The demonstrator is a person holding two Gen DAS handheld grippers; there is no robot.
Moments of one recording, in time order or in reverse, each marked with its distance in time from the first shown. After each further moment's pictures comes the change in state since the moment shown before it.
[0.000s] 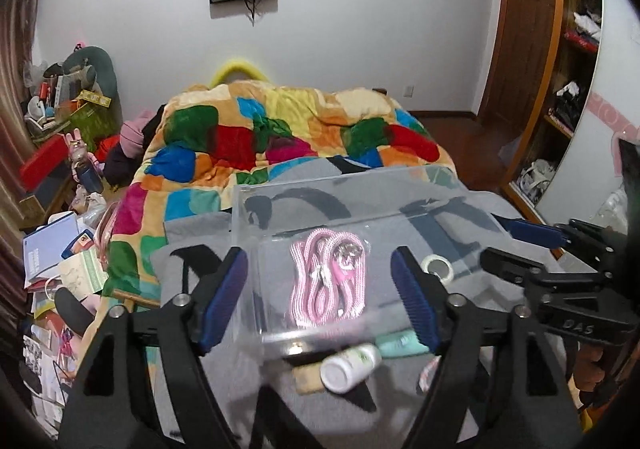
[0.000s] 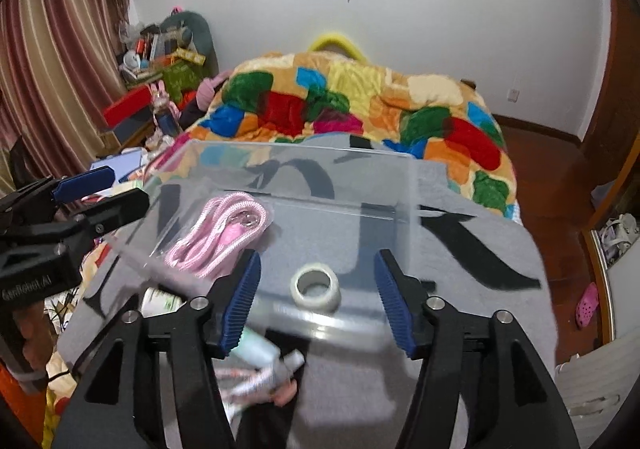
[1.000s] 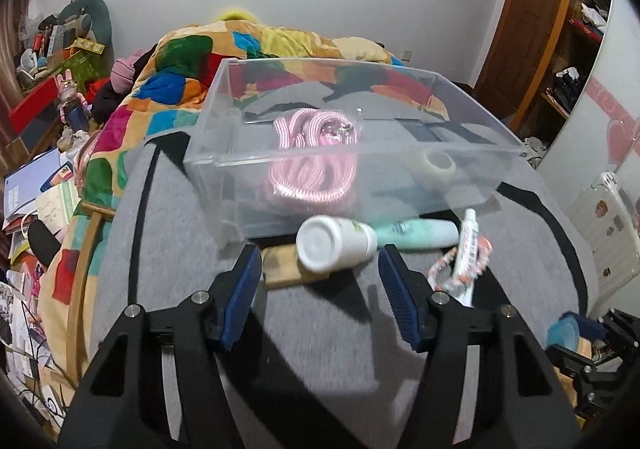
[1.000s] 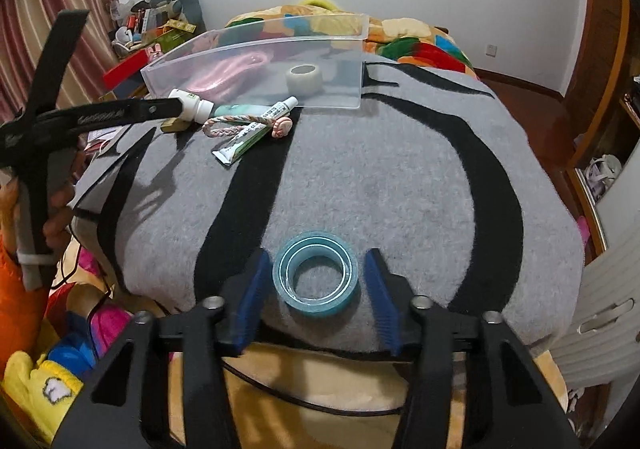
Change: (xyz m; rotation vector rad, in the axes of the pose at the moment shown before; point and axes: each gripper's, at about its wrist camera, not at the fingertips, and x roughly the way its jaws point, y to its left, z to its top) left arm 0.031 -0.003 -0.085 -0.065 0.144 -0.040; right arm -0.060 -0.001 -0.165 0.042 0.115 -0.035
